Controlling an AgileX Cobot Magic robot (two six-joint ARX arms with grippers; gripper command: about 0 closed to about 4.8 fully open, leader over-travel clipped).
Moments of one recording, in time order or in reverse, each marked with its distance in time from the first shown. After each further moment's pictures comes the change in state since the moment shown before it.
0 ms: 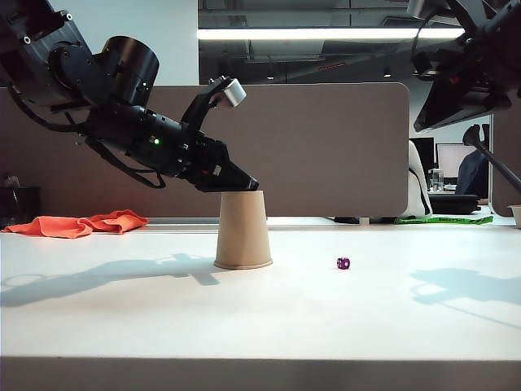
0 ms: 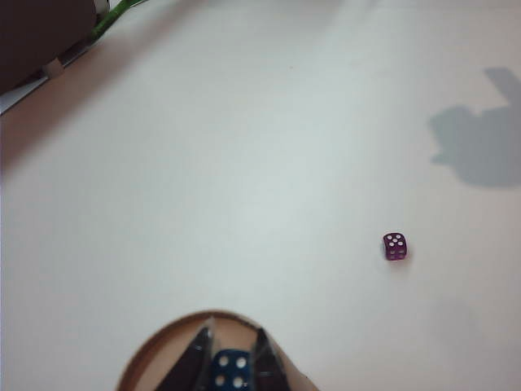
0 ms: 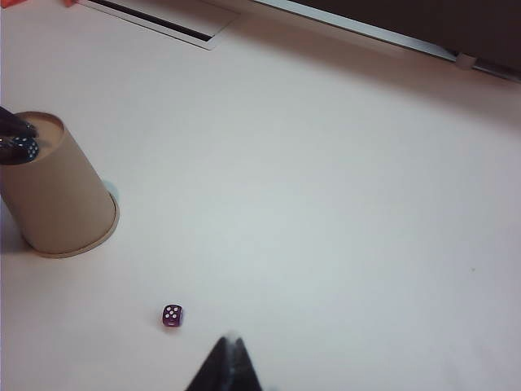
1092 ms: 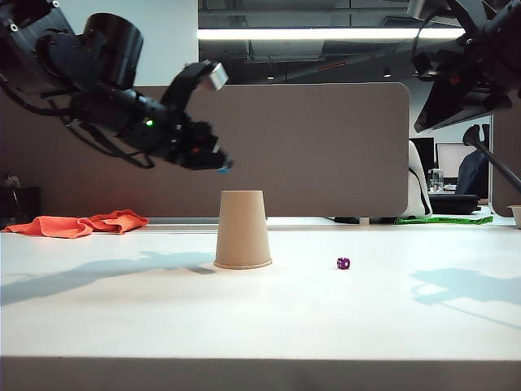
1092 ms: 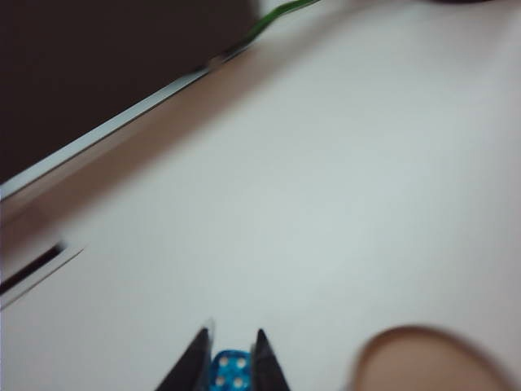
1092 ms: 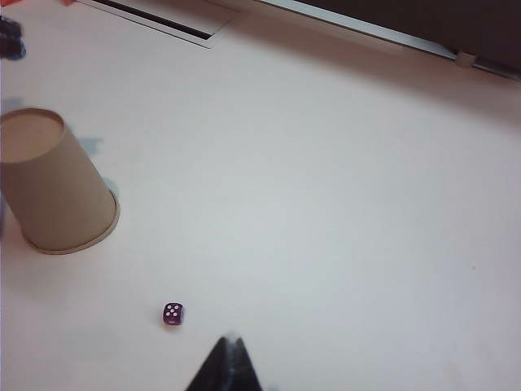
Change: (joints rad) left arm 0.045 -0.041 -0.002 0.100 -0.239 -0.165; right arm 0.000 0.000 0.000 -0.003 0.000 0.000
